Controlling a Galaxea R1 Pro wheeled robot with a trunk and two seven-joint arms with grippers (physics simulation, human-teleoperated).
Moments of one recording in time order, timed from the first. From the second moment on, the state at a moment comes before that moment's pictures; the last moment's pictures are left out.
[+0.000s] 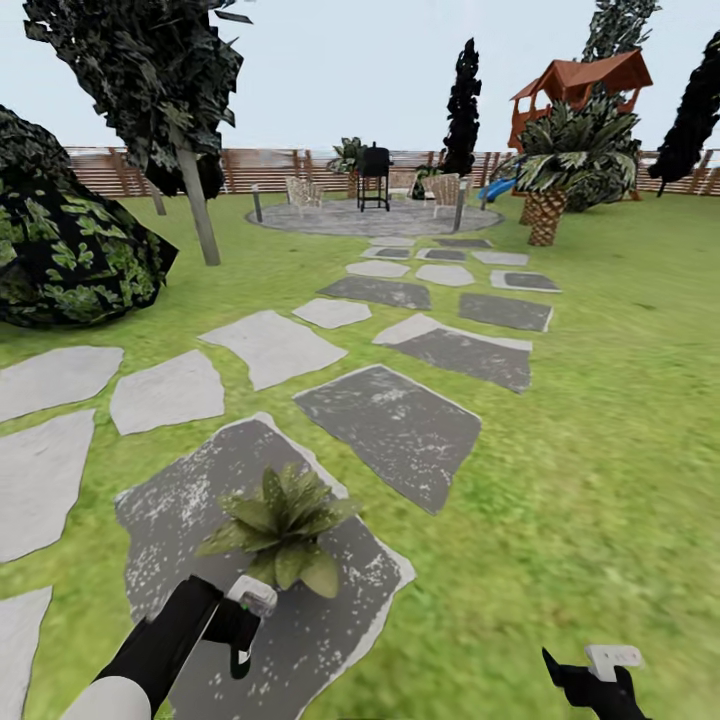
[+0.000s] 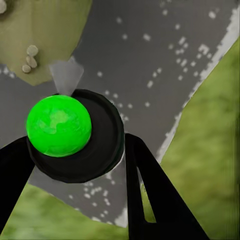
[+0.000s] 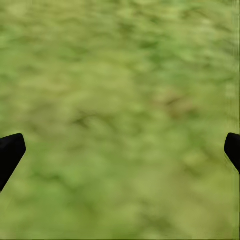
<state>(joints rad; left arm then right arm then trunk) -0.51 0.06 -0.05 -0.70 -0.39 0.69 -0.49 -0.40 -0.28 -0.01 -0.18 -0.15 -0.43 0.20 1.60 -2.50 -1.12</state>
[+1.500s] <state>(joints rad) -0.51 0.06 -0.03 -0.69 -0.39 0.70 -0.48 -0.40 -0.28 -0.01 -0.18 -0.15 -0.43 0.20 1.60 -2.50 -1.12</state>
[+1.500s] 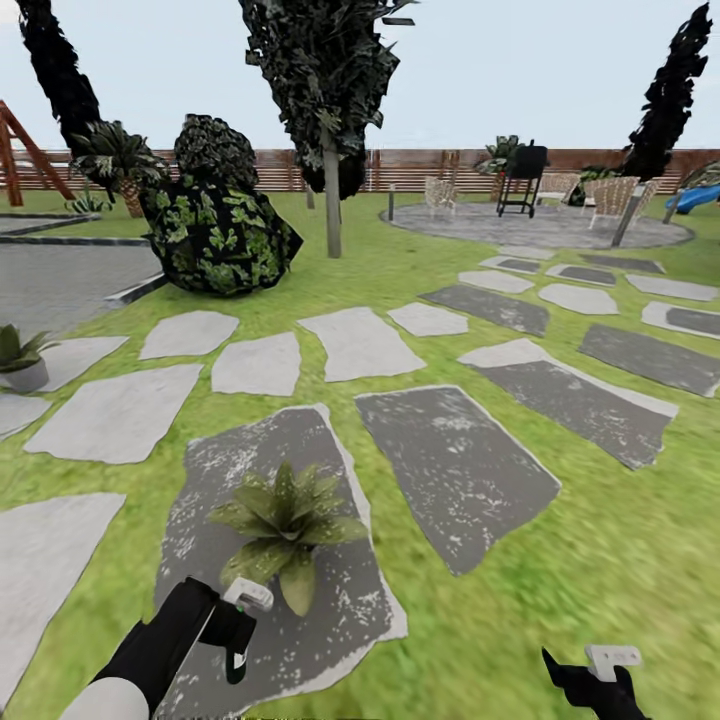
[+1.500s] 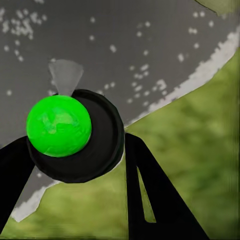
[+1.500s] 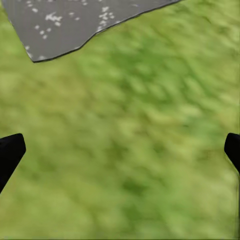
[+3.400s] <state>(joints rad) -0.51 0.05 -0.03 -0.68 -0.39 0.70 -0.40 -0.40 -0.28 0.00 -0.18 -0.15 -0.43 0.21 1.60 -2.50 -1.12</state>
